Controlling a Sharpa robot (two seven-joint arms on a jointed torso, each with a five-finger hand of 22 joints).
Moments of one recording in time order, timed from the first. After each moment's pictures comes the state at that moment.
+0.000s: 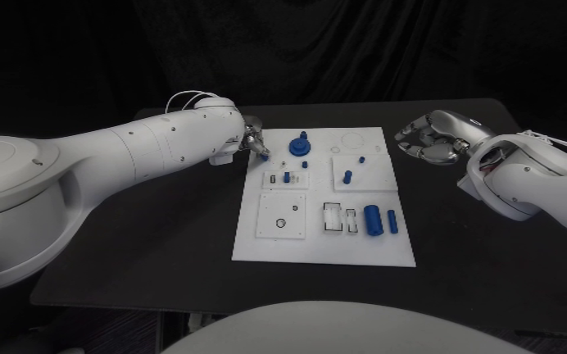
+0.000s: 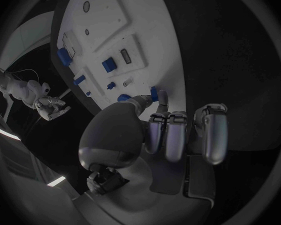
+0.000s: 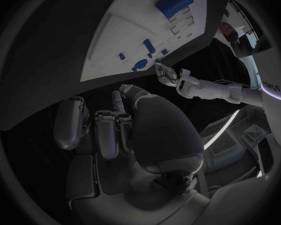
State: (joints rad) left arm 1.27 -0.41 -0.21 0.89 -1.12 0.19 -0.33; left_hand 1.22 0.02 0.37 0.14 0.45 0.91 0.07 0.19 1.31 1.46 0.00 1.57 1.31 1.47 -0.05 1.57 1.31 0.04 1.47 0.06 1.42 1.31; right arm 1.30 -1.05 -0.25 1.60 -1.29 -0.45 -0.11; right_hand 1.39 -0.03 0.32 0.13 0.43 0.88 0.13 0.08 0.22 1.46 0.03 1.55 1.31 1.46 -0.04 1.51 1.31 0.07 1.46 0.06 1.24 1.31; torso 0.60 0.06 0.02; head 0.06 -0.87
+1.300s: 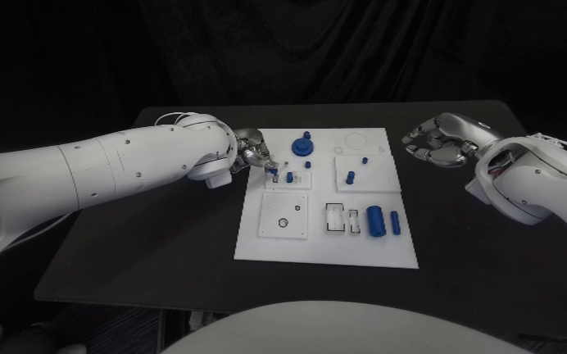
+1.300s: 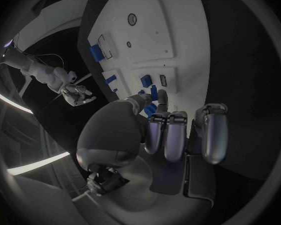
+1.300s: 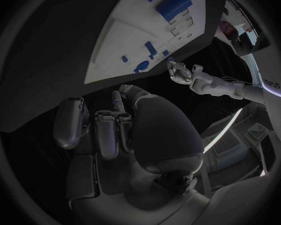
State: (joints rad) left arm 1.27 -0.65 -0.21 1.29 -0.94 0.03 -0.33; left_hand 1.20 -0.01 0.42 0.13 0.43 0.94 0.06 0.19 1.31 1.46 0.00 1.57 1.31 1.47 -0.05 1.57 1.31 0.04 1.47 0.06 1.41 1.31; right arm 1.30 -1.07 -0.25 1.60 -1.27 -0.43 -0.12; right_hand 1.39 -0.02 0.32 0.12 0.43 0.88 0.13 0.08 0.22 1.46 0.03 1.54 1.31 1.46 -0.04 1.51 1.31 0.07 1.45 0.07 1.24 1.31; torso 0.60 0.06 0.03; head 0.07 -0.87
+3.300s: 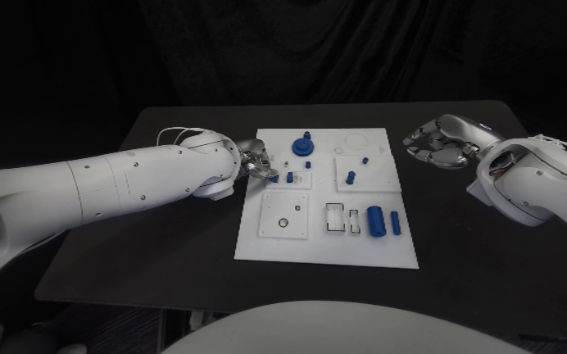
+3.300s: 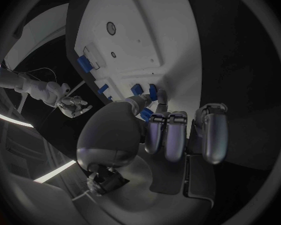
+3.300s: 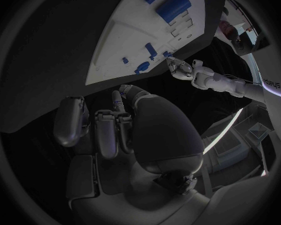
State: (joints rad) left arm 1.21 -0.66 -0.21 1.33 -1.10 -0.08 -0.35; left_hand 1.17 -0.01 0.45 0.13 0.38 0.95 0.06 0.20 1.31 1.46 0.00 1.57 1.31 1.47 -0.05 1.57 1.31 0.04 1.46 0.06 1.41 1.31; right arm 1.30 -1.07 -0.25 1.61 -1.27 -0.42 -0.13; right_hand 1.39 -0.02 0.32 0.12 0.43 0.88 0.13 0.08 0.22 1.46 0.03 1.54 1.31 1.46 -0.04 1.50 1.31 0.07 1.45 0.07 1.22 1.31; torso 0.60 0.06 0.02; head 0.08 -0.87
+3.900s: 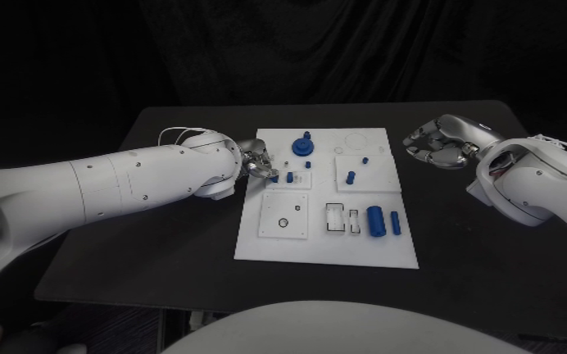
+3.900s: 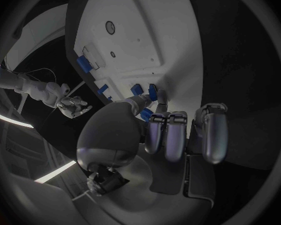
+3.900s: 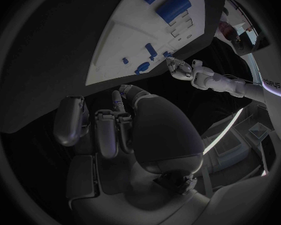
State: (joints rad) left arm 1.21 -0.66 -0.21 1.32 -1.10 -0.08 -0.35; left_hand 1.17 -0.01 0.45 0.13 0.38 0.95 0.06 0.20 1.31 1.46 0.00 1.57 1.31 1.47 -0.05 1.57 1.31 0.04 1.46 0.06 1.40 1.31; right arm 1.30 -1.07 -0.25 1.61 -1.27 -0.42 -0.13; right_hand 1.39 -0.02 0.32 0.12 0.43 0.88 0.13 0.08 0.22 1.46 0.03 1.54 1.31 1.46 -0.04 1.49 1.31 0.07 1.44 0.06 1.21 1.31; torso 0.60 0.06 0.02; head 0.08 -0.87
